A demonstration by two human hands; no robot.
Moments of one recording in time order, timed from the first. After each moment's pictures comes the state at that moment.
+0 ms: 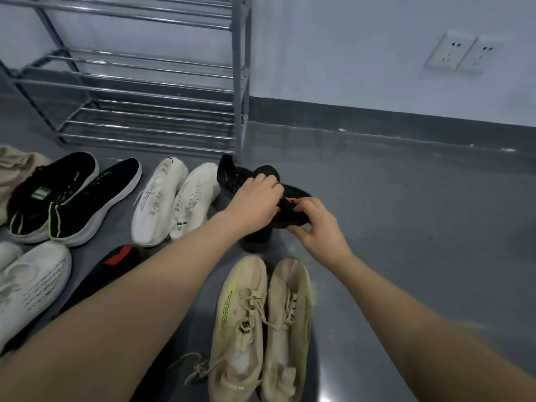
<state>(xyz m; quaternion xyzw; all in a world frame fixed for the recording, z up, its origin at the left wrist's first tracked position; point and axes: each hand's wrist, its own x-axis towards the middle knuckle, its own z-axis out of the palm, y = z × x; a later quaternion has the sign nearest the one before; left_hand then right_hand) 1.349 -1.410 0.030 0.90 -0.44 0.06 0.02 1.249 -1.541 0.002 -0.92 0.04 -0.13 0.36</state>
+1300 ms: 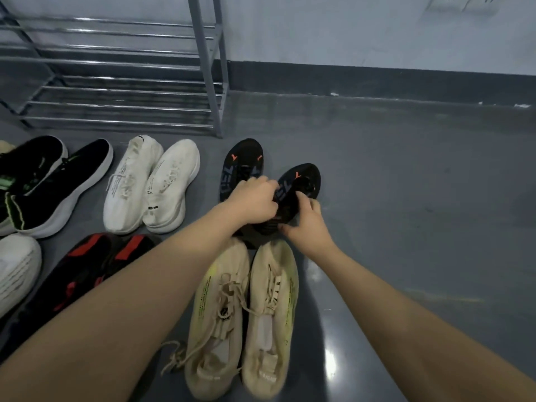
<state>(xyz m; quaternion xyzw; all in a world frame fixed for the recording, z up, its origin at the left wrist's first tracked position) 1.342 -1.461 -0.017 0.91 -0.36 -0.17 0.08 1.243 -1.564 -0.062 -0.88 0.23 0.03 0.41</state>
